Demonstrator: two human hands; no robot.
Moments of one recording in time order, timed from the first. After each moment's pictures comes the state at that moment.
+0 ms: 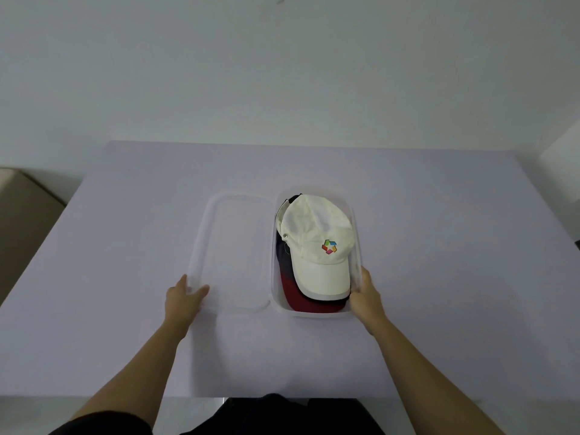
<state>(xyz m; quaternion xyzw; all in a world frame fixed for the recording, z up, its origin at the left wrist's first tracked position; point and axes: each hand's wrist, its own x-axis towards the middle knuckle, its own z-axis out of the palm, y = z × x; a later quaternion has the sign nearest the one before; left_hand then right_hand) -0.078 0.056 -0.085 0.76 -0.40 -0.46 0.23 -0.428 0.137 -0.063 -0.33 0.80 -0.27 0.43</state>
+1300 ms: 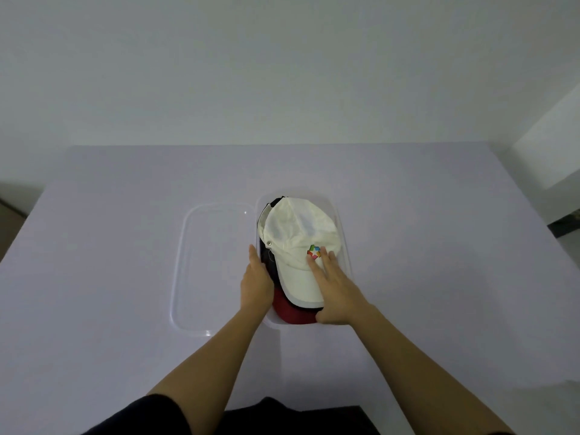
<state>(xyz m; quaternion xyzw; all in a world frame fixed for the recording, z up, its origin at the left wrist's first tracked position) -0.254 0.045 -0.062 0.68 -0.59 -0.42 0.17 -0.419 0.110 -0.038 -0.68 0.69 0.02 0.26</state>
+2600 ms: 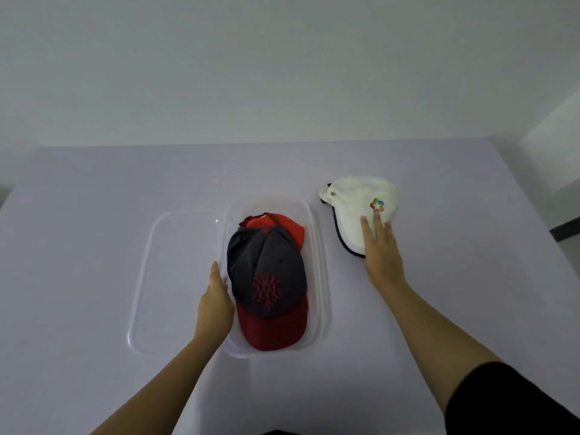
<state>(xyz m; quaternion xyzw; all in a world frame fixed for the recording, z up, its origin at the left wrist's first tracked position) -0.259 0.046 -0.064 0.70 -0.59 -0.37 0.15 -0.581 0.054 -0.072 -0.58 0.80 -0.10 0.05</state>
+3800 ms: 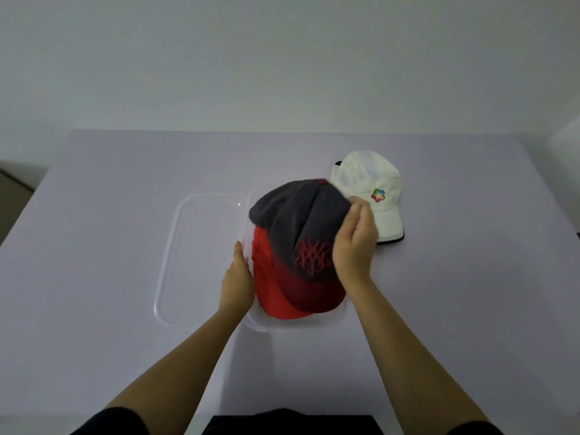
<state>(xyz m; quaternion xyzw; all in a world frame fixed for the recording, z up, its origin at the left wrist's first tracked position) -0.259 0.050 -0.051 0.71 -0.59 -0.37 0.14 -0.442 0.055 0.025 -0.42 0.68 -0.58 0.12</state>
